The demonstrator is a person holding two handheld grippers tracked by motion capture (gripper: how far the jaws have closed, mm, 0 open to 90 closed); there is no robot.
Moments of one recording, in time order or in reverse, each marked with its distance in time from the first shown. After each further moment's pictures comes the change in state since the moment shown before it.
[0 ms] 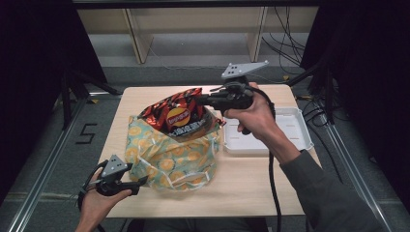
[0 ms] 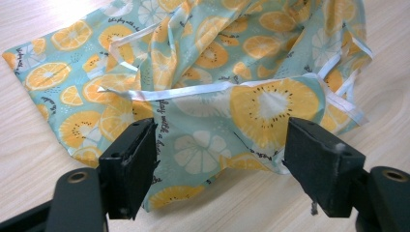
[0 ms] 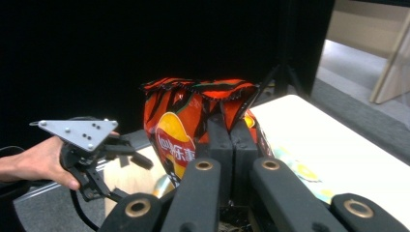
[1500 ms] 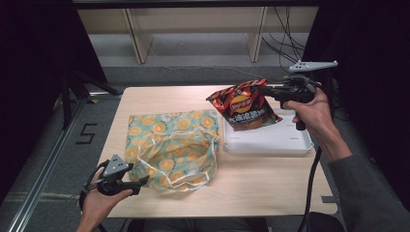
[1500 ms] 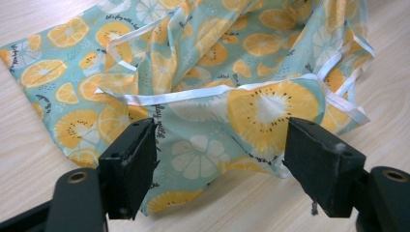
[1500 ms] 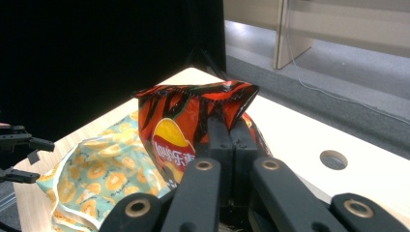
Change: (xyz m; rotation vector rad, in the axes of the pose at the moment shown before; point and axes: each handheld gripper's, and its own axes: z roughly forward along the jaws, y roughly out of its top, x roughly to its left) left arm 0.001 0.000 0.004 0.002 -0.004 0.011; right arm -0.081 -0.050 -0.107 -0.003 -0.309 0.136
